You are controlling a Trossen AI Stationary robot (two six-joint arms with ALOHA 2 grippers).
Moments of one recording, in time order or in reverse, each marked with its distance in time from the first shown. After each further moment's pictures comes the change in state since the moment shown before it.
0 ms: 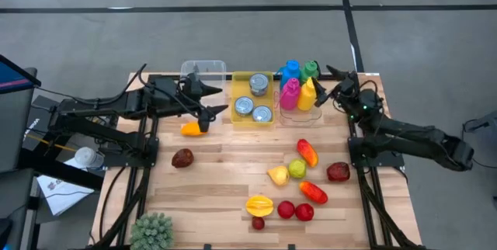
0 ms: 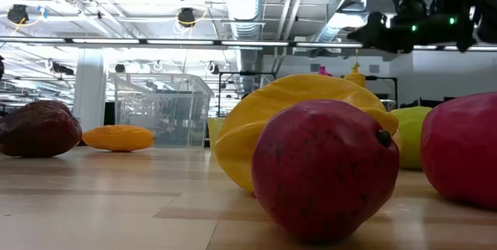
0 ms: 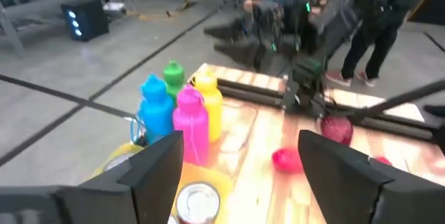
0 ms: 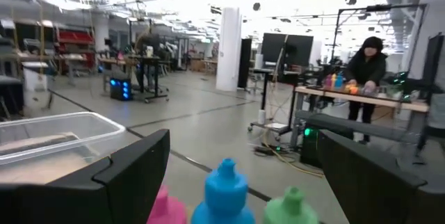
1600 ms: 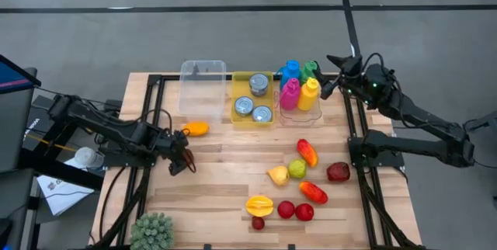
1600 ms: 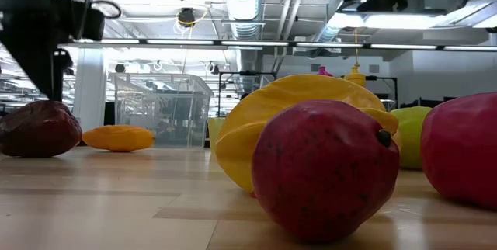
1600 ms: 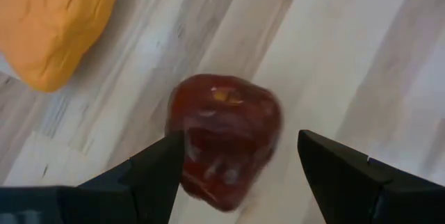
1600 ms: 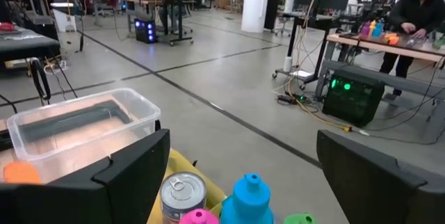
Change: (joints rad) left arm -0.349 -0.147 -0.521 -0.613 0.136 -0.675; right arm 0.088 -0.018 0.579 -0.876 0.008 0.066
